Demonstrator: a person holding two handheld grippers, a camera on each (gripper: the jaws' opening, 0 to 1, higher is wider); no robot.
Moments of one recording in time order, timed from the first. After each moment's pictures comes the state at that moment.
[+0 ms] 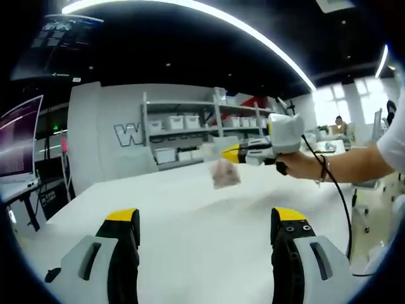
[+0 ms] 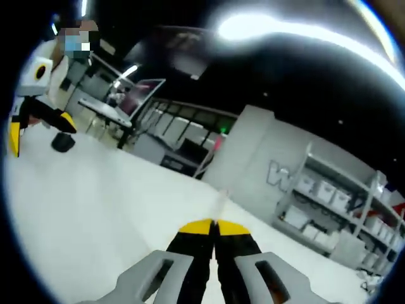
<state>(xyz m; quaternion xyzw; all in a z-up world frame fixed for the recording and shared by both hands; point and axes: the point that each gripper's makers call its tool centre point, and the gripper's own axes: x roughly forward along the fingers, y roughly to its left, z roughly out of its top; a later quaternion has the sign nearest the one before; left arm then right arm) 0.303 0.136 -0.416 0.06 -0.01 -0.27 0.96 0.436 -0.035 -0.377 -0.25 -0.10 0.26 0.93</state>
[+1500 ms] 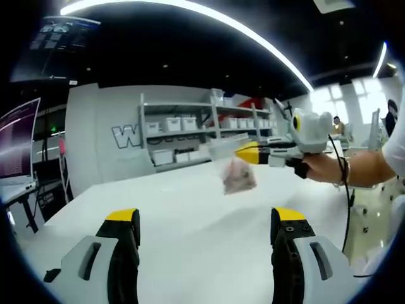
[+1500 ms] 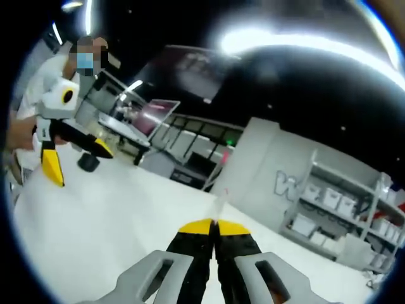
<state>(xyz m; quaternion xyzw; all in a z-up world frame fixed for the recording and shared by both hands) 0.305 0.128 -0.410 0.06 -0.01 -0.28 0.96 0.372 -0.021 -0.369 -0.23 -0.13 0.29 0.92</state>
